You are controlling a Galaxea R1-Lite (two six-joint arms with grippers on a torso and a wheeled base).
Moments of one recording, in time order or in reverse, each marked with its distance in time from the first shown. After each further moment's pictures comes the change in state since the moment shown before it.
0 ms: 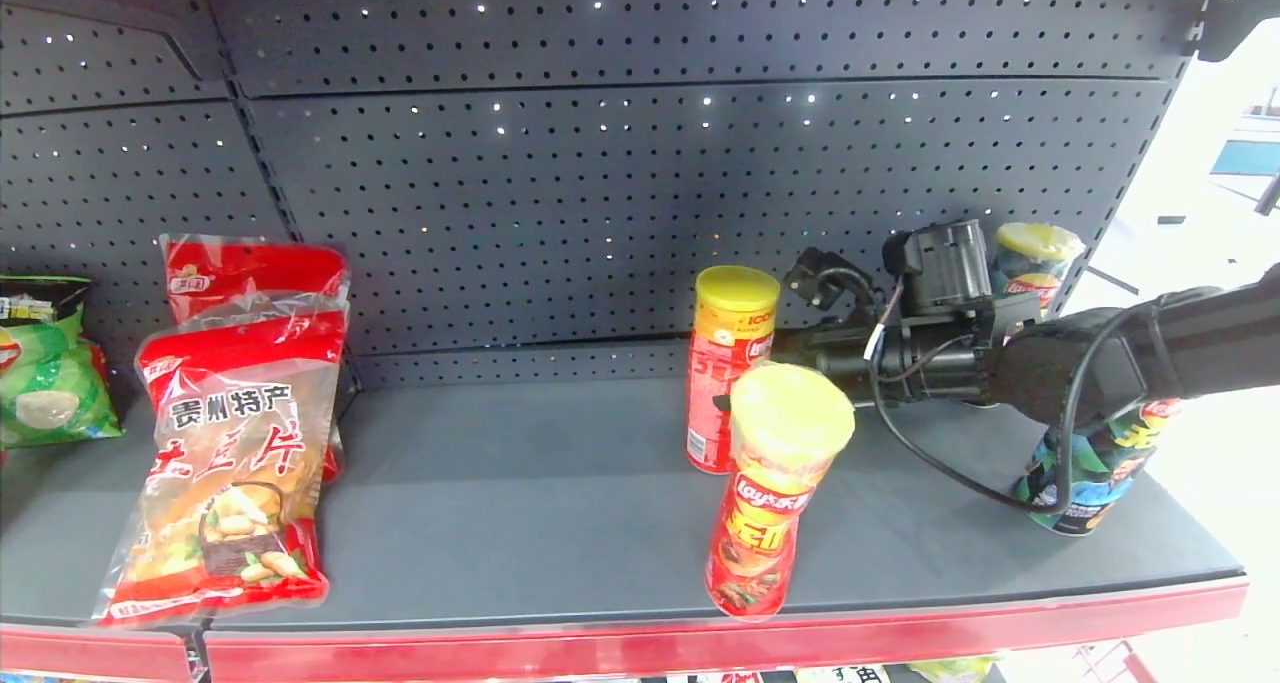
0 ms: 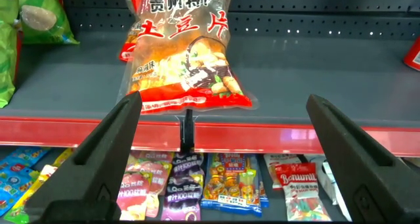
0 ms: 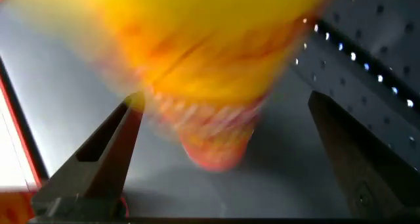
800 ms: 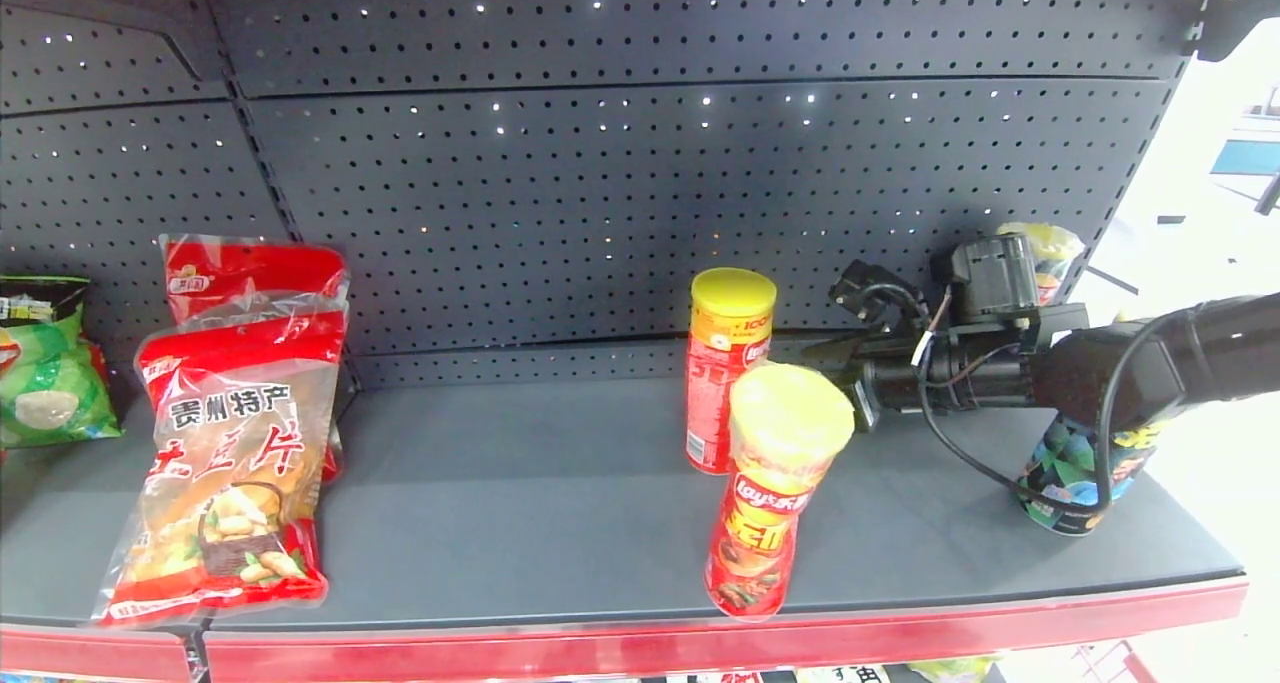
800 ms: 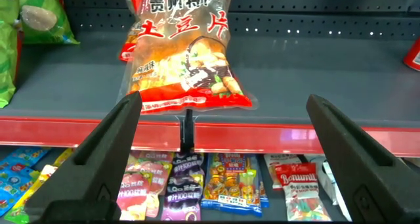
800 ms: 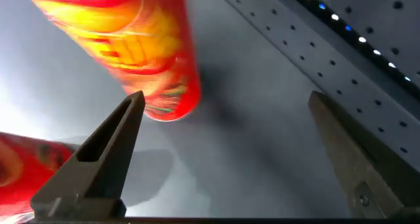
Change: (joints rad) left arm 0.000 0.000 0.000 0.000 0.000 0.000; right arm -0.096 -0.016 0.062 -0.003 -0.002 -0.085
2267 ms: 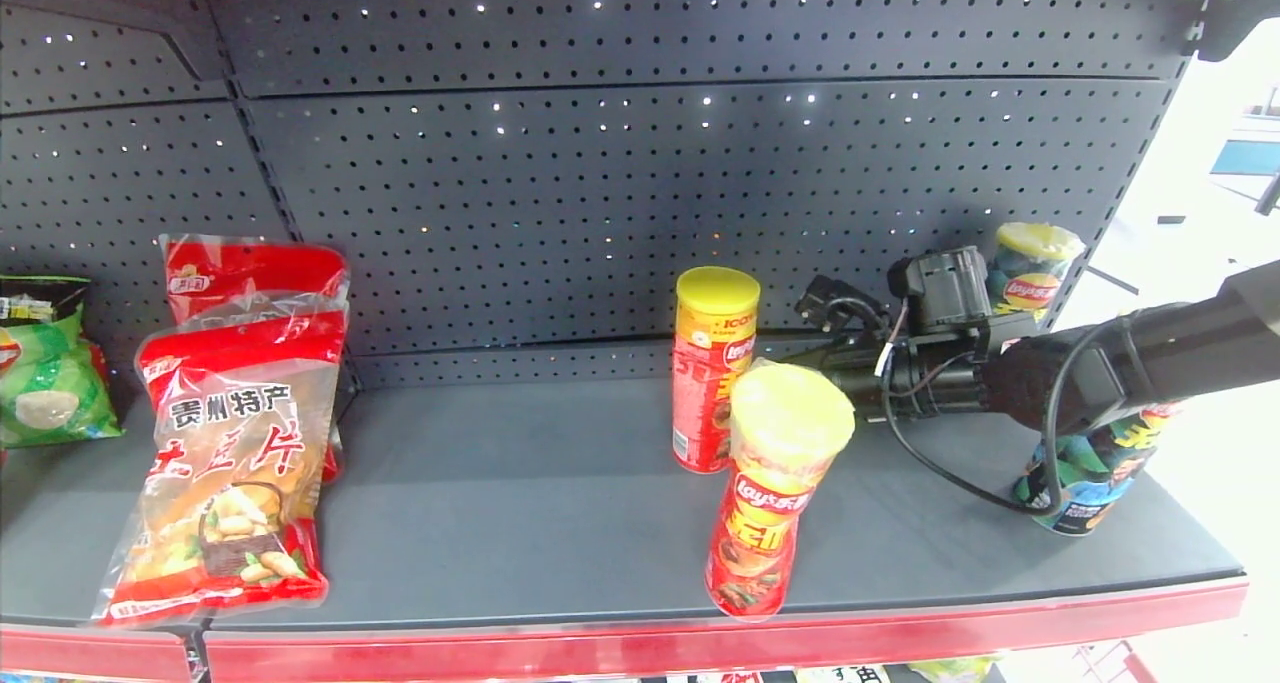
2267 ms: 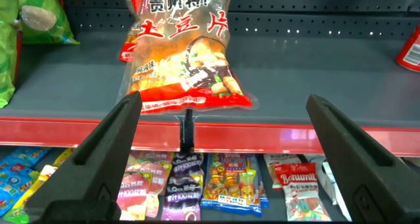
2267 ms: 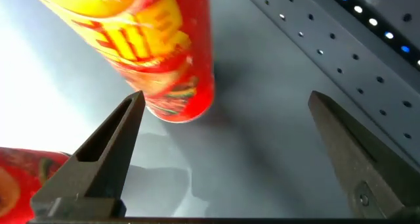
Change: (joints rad) left arm 0.000 0.000 0.000 0.000 0.000 0.000; right arm 0.048 0.067 -0.045 0.007 0.027 0.004
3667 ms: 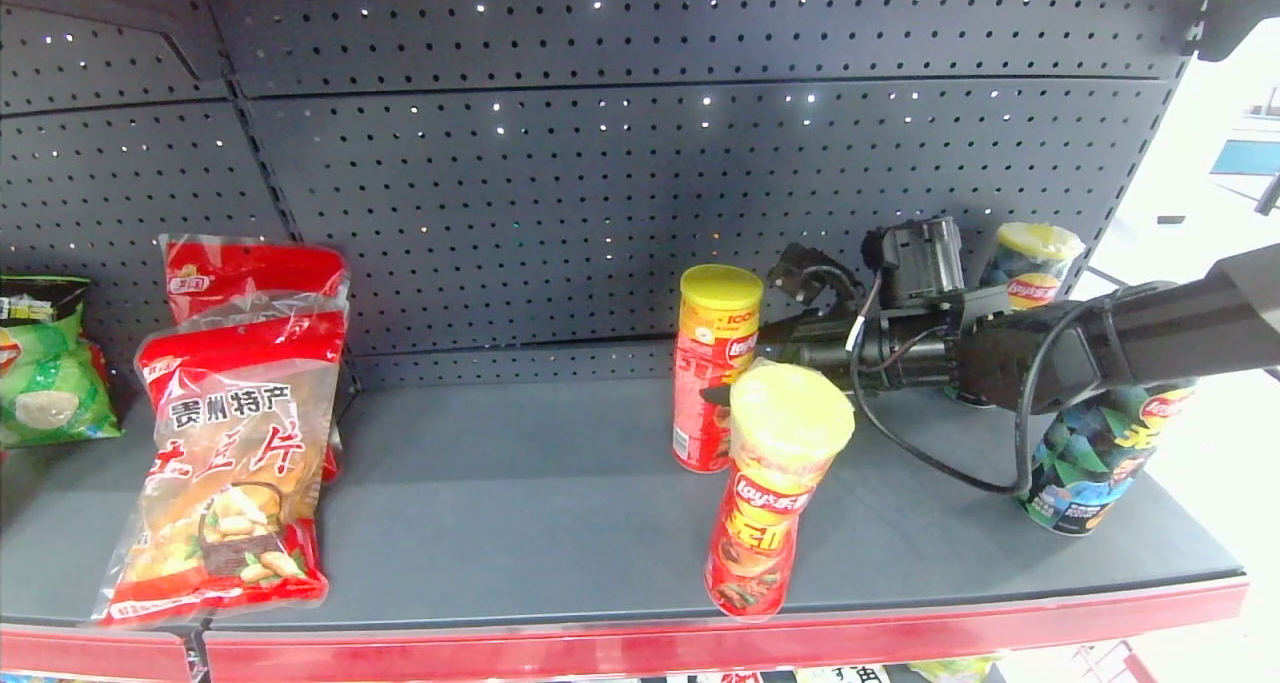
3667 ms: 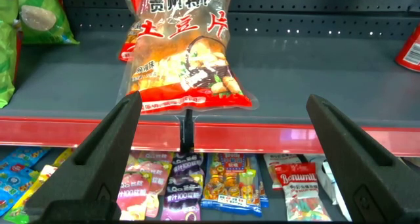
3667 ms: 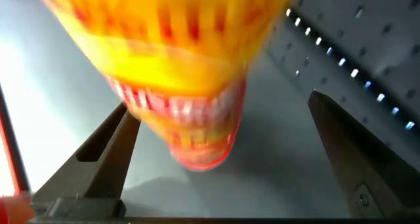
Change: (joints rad) left arm 0.000 0.000 0.000 0.000 -0.001 0.000; right arm 0.064 0.015 -0.116 -0.002 0.013 0.046
